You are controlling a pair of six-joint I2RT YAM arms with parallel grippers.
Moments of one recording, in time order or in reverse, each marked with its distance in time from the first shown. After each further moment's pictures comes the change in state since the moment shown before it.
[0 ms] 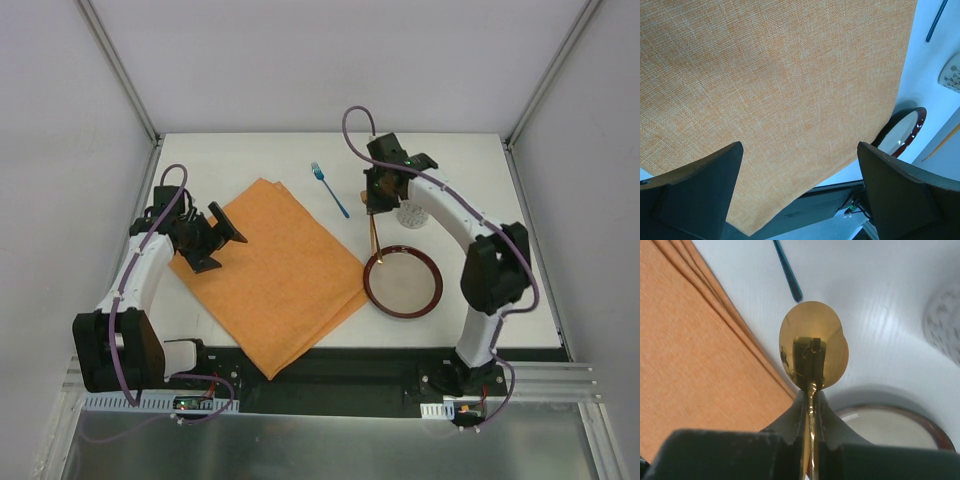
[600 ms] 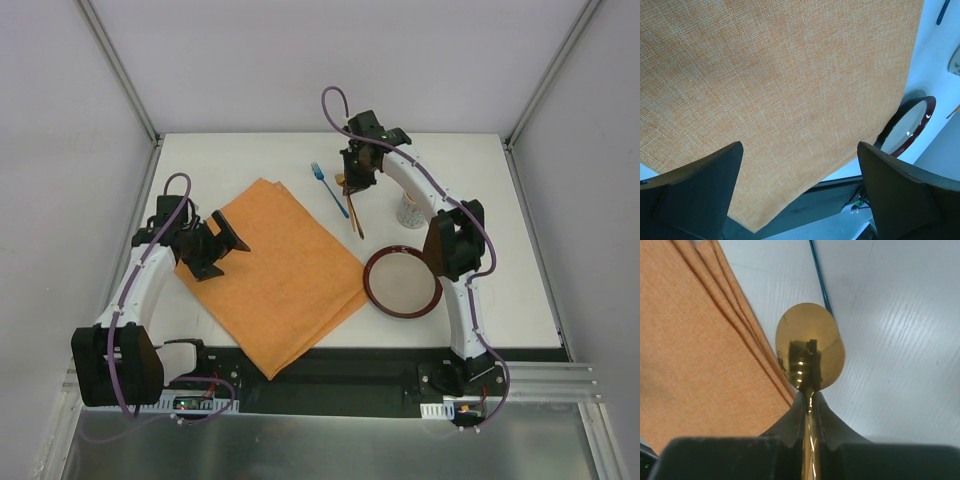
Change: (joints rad) left arm -0.024 -0.074 -0.075 0.006 -0.002 -0.001; right arm -0.008 0.448 0.606 -0.164 -0.154 -0.100
